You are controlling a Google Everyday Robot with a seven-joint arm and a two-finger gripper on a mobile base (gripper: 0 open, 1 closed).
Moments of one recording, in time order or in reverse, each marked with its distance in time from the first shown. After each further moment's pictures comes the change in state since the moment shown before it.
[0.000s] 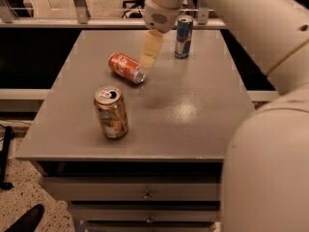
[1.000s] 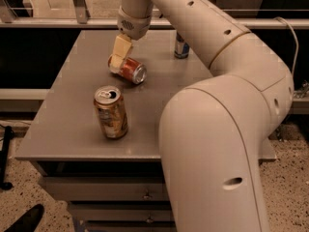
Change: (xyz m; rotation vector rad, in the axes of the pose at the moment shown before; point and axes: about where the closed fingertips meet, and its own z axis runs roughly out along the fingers) arm -0.065 -0.031 0.074 -0.056 0.013 0.229
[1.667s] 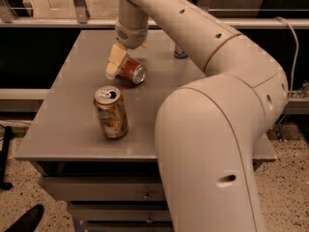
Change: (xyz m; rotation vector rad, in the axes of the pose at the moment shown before) arm 0.004 0.000 0.033 0.004 0.045 0.150
